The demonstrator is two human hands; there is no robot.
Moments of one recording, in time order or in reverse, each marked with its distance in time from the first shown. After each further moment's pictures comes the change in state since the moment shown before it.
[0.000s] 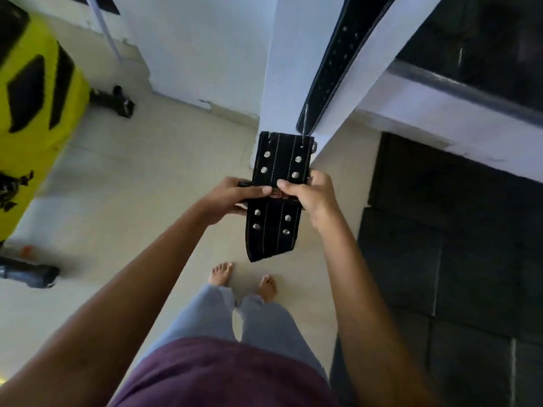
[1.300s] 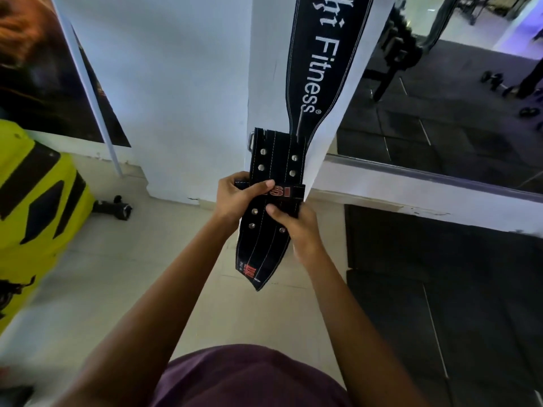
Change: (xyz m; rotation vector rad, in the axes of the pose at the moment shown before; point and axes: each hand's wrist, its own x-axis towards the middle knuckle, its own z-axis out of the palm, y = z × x) left_hand -0.086 0.150 0.045 -0.228 0.298 0.619; right_hand -0.087 -0.082 -0.015 0.240 0.013 -0.384
